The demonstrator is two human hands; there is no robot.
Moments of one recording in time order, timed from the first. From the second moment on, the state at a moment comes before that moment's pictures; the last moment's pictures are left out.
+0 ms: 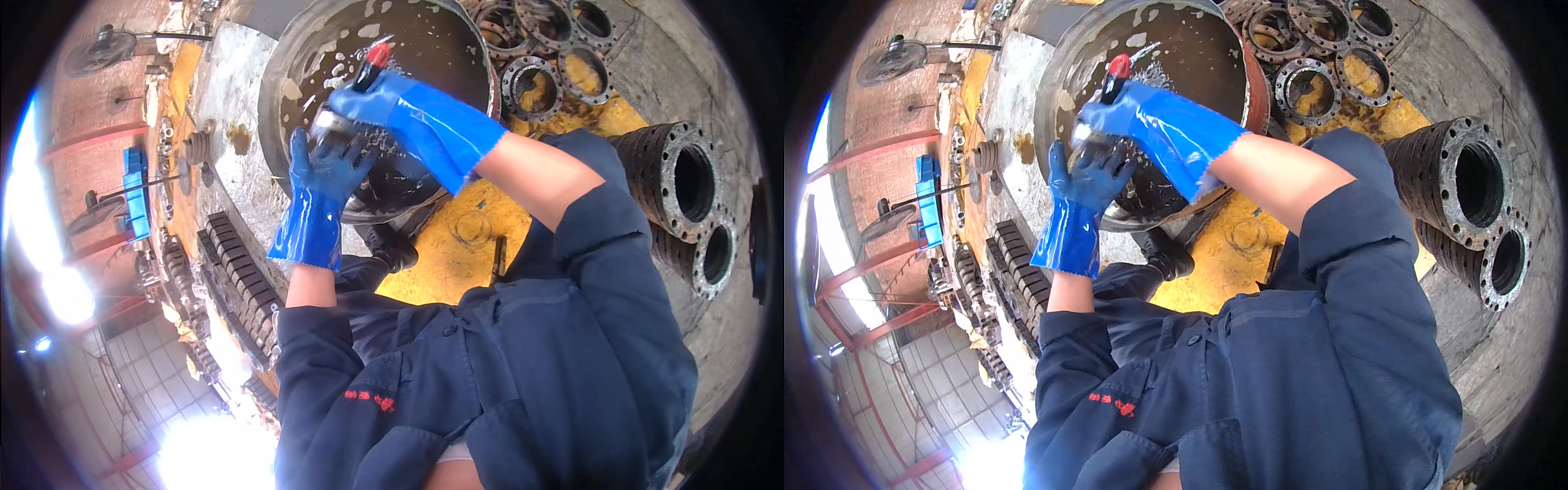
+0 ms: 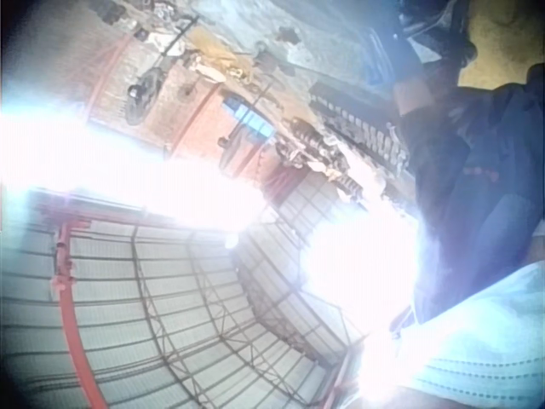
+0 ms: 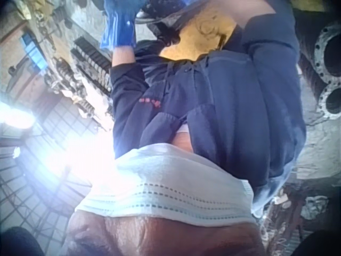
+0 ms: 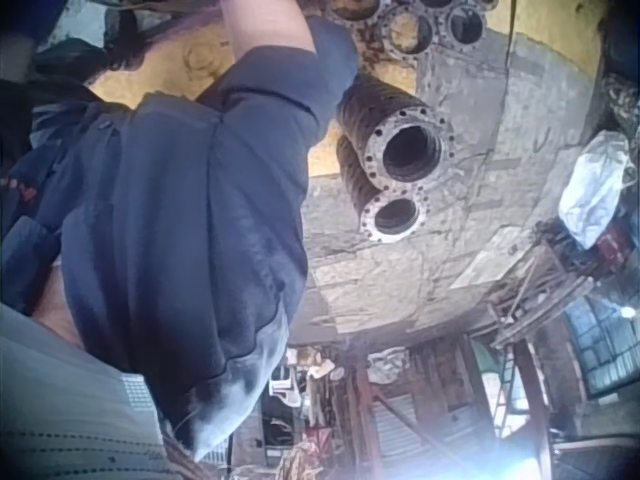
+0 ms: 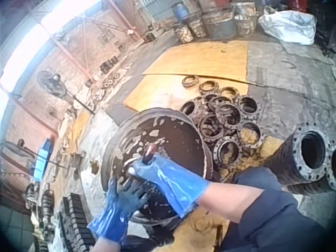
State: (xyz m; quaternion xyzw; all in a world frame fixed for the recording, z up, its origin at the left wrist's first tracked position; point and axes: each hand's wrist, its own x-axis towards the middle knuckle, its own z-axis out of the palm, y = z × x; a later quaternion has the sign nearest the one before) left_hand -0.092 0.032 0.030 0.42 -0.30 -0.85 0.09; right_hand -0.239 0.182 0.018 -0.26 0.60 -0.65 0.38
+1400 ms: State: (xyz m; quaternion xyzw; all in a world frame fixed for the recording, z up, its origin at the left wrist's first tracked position) left_hand -0.028 0.022 0.002 0.40 -0.87 -0.28 -0.09; right_hand -0.192 0.153 -0.025 -0.28 0.59 -0.64 0.41
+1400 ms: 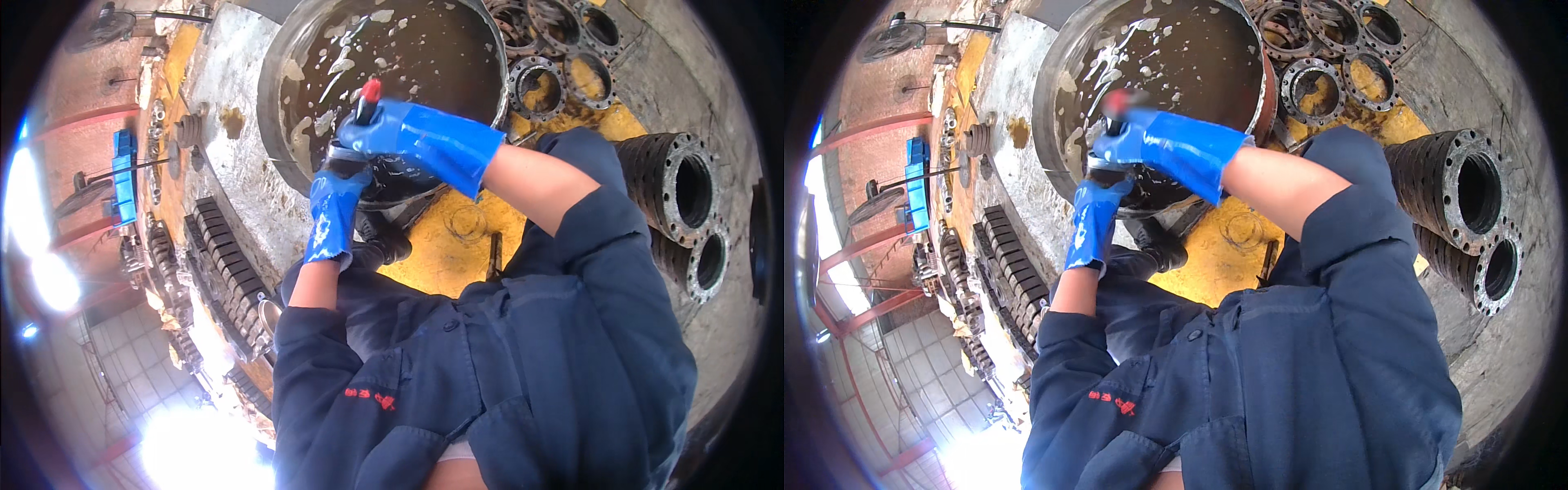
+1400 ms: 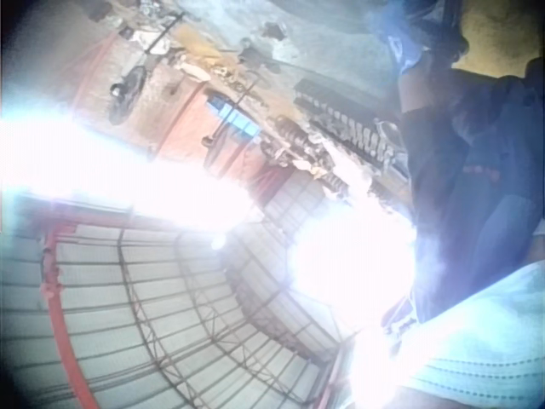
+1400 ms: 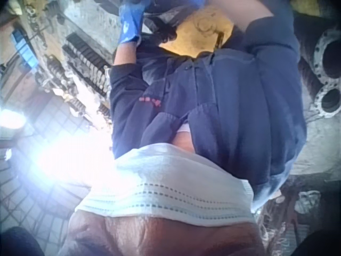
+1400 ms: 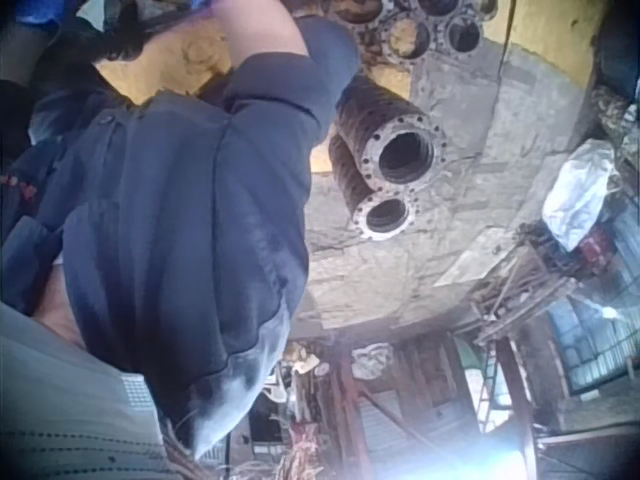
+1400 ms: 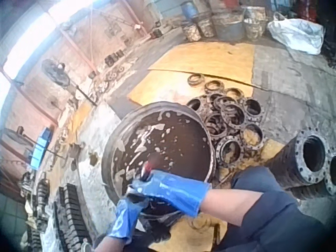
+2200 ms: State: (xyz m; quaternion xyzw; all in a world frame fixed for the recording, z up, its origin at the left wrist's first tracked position) left_hand -0.017 -0.026 -0.014 0.37 -0.60 -0.71 -0.05; right_hand -0.199 0.155 -0.053 -0.20 0.84 -0.38 0.35
